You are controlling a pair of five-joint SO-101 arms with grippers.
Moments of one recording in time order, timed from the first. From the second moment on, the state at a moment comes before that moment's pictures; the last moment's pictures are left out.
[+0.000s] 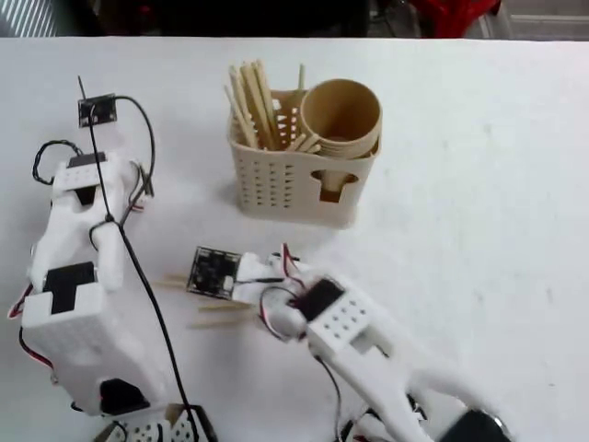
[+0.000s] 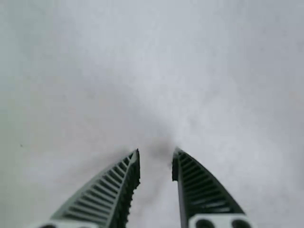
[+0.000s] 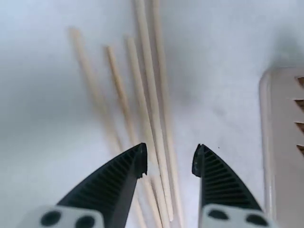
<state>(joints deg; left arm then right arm) -19.9 20.9 12.2 48.5 5.8 -45.3 -26.9 56.6 41.8 39.3</state>
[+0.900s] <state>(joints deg) -19.9 20.9 12.2 48.5 5.8 -36.9 -6.3 48.4 36.4 39.3</state>
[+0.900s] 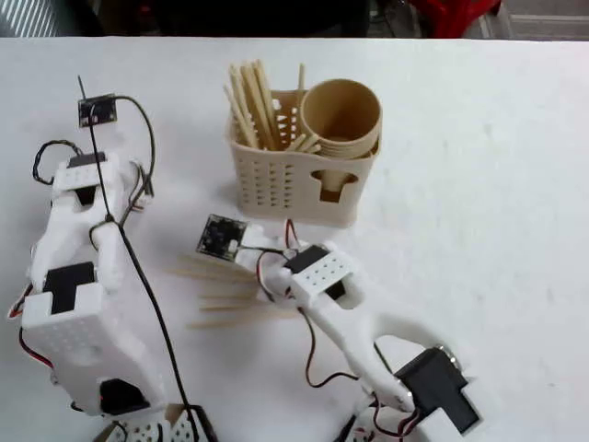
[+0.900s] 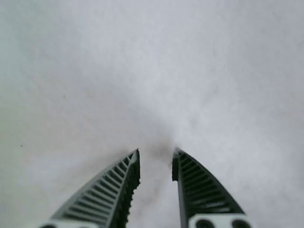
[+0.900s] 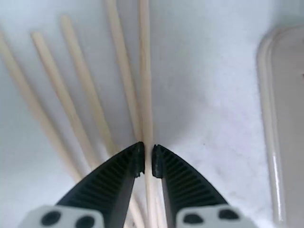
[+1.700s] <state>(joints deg) -19.9 20.9 12.2 48.5 5.8 -36.5 -6.3 48.4 36.4 37.1</state>
